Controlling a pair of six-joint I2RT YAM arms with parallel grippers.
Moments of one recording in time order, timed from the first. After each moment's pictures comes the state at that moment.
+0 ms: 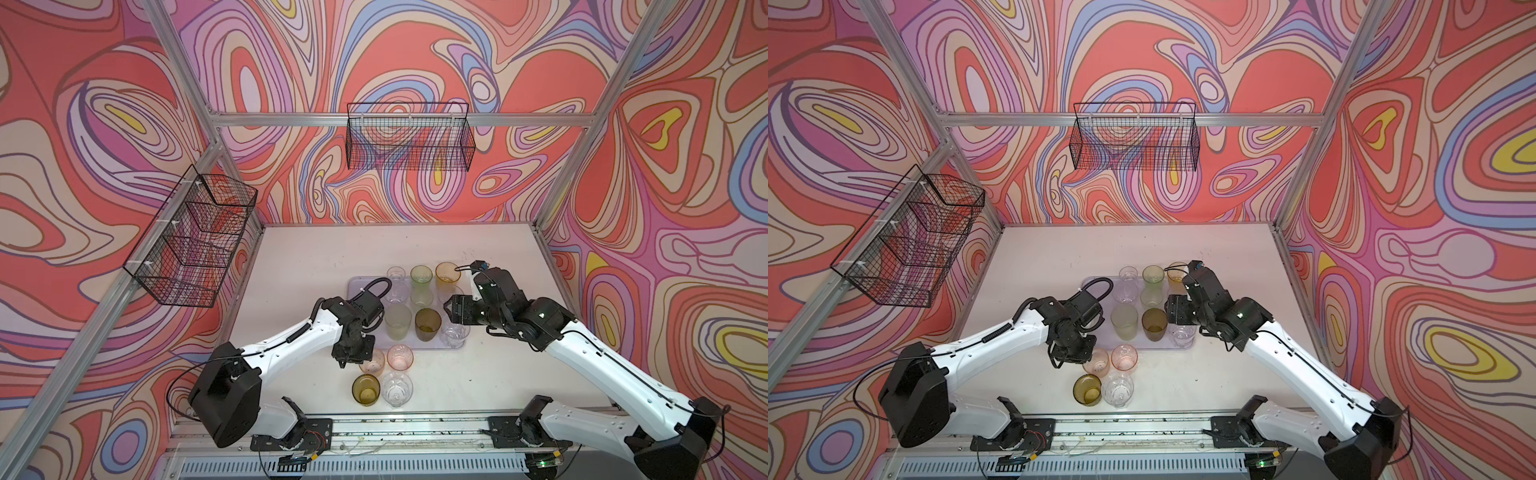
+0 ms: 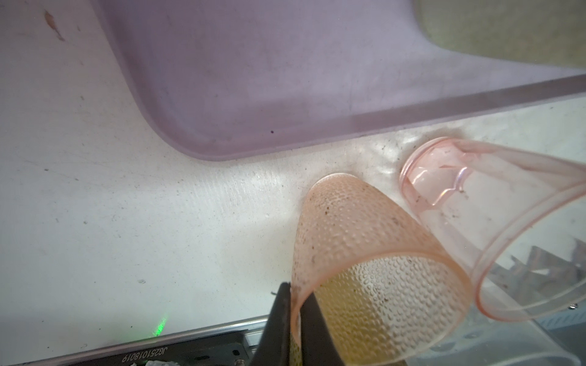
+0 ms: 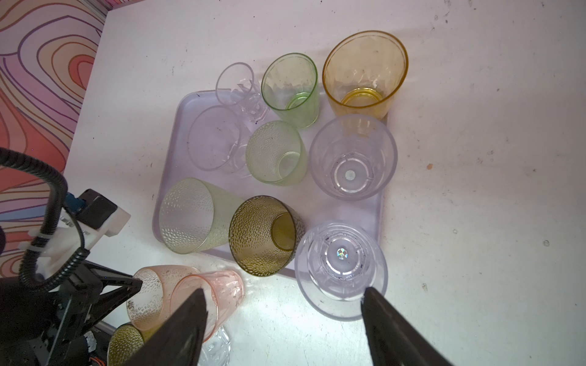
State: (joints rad) left arm -0.72 1.41 0.97 -1.06 0.08 -0.61; right arm 0.65 1.10 1.07 -0.80 0.07 0.59
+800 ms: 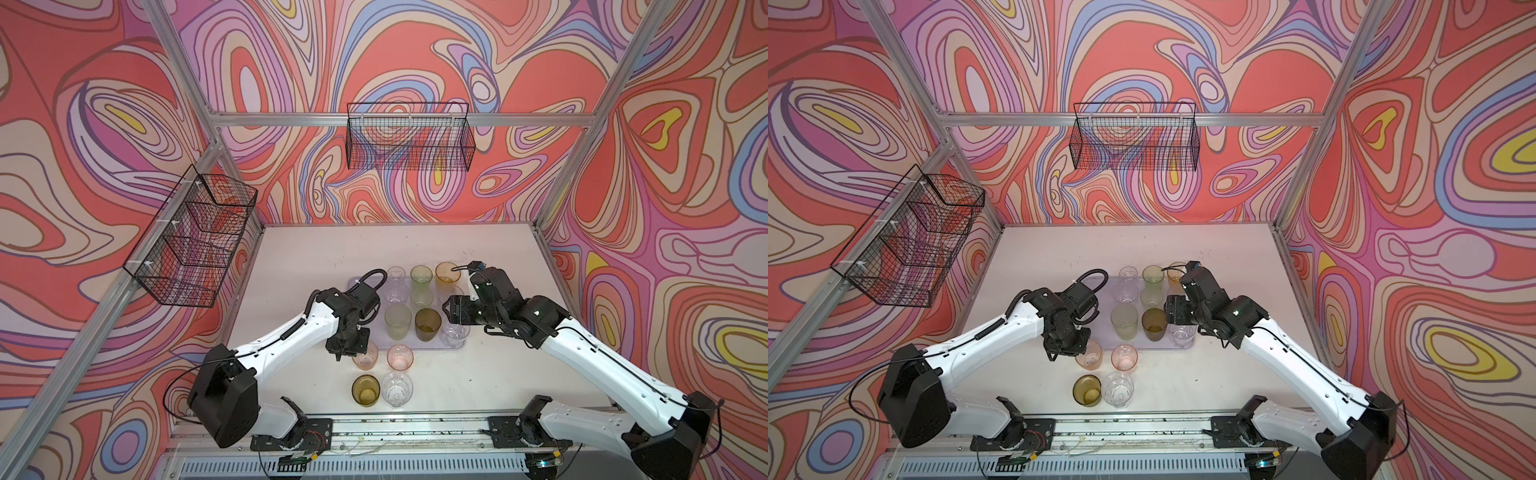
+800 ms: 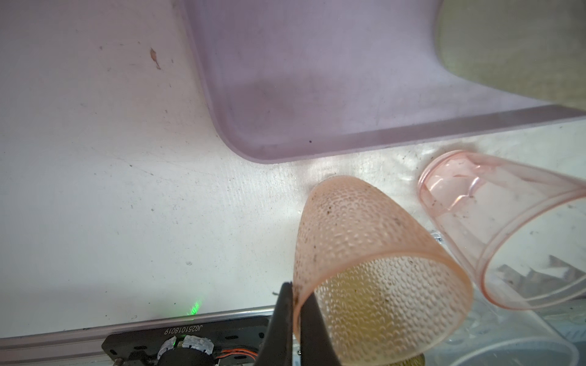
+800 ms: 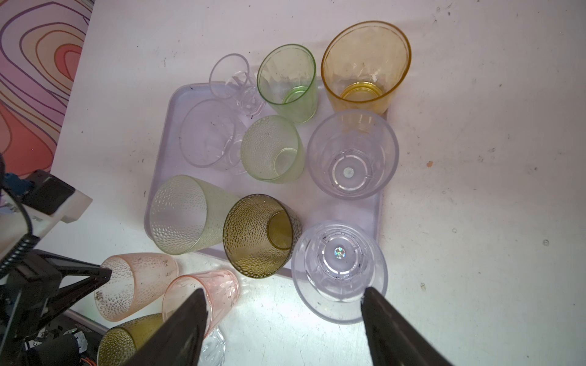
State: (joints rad) left arm -0.67 1.40 1.06 -1.18 0.01 -0.57; right arm 0.65 1.12 1.07 -0.80 0.07 0.58
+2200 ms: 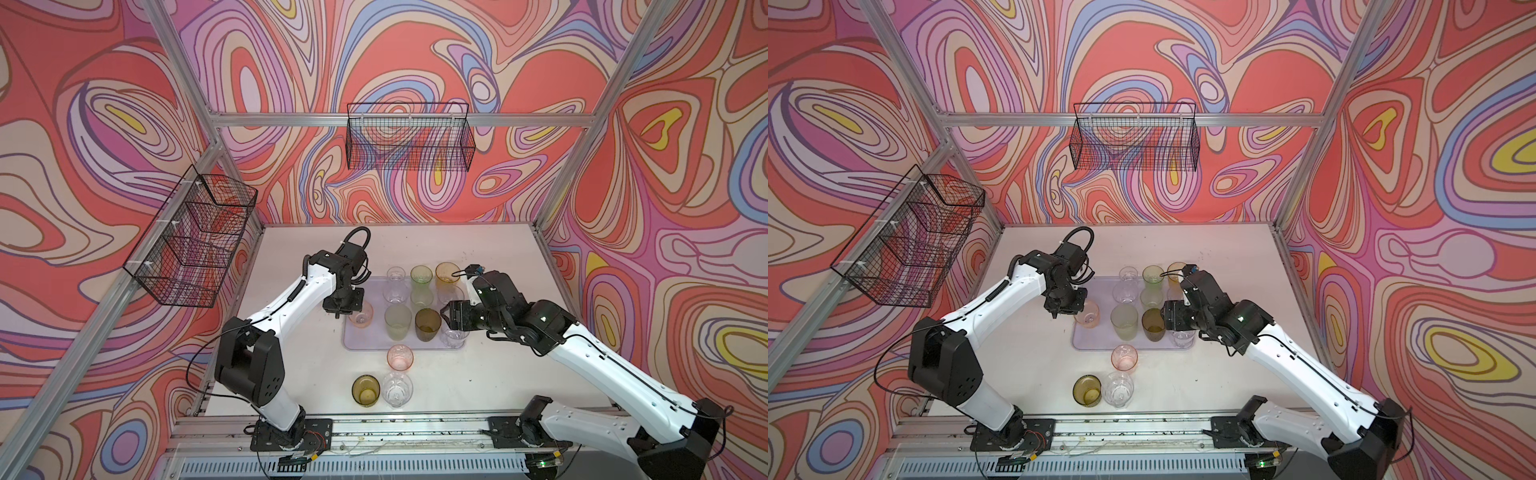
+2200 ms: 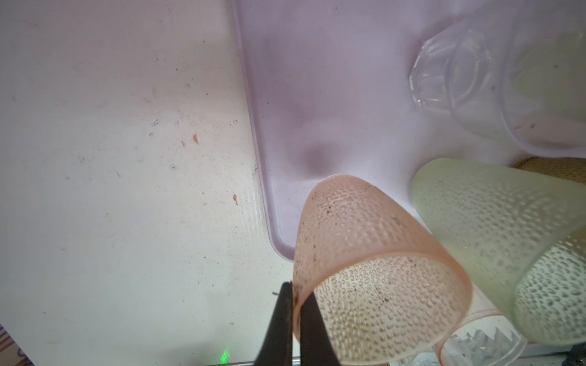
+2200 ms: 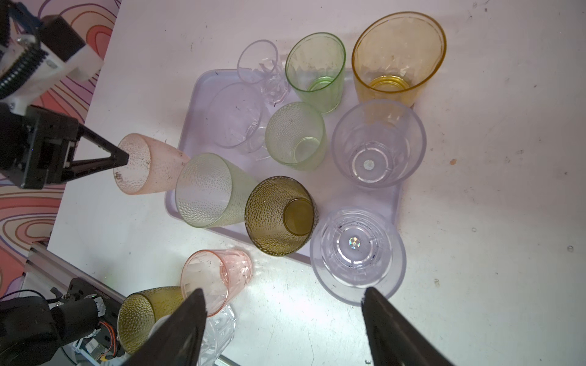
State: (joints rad) left arm -0.44 1.64 1.40 -1.18 -0.02 -0.36; right arm 0.70 1.08 1.07 -0.82 0.03 0.55
